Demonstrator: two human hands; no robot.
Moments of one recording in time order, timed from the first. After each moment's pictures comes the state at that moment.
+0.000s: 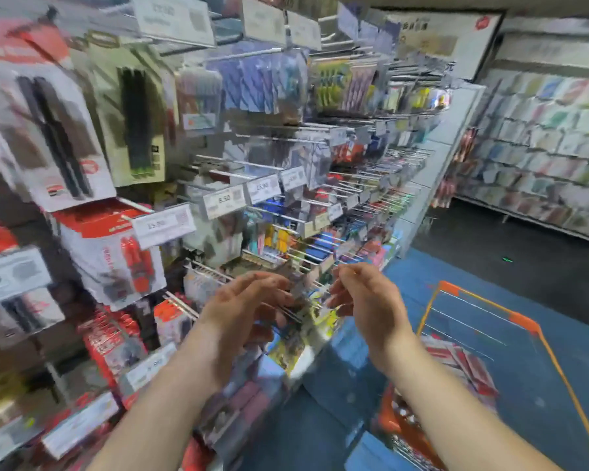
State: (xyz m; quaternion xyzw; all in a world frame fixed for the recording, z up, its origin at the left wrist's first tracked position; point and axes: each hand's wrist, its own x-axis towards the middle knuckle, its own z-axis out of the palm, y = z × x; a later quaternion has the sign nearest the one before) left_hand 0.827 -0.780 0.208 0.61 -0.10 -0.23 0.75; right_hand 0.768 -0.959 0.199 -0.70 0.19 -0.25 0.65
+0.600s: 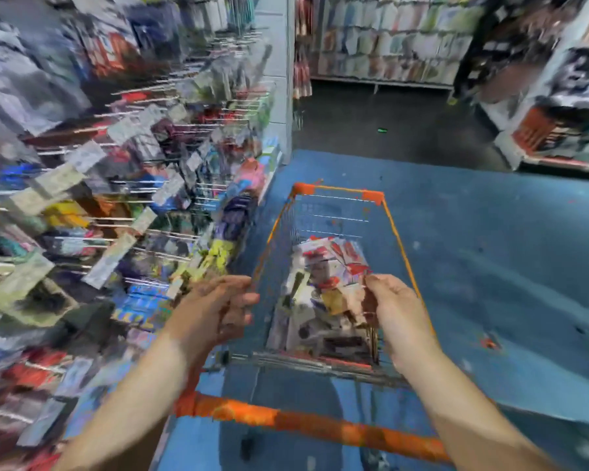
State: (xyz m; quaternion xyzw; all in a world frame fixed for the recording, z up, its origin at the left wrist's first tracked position) left_hand 0.720 -1.109 0.108 0.65 -0.10 -0.44 0.60; right_hand 0.530 -1.265 0.072 -0.48 0.49 -0.33 0.65
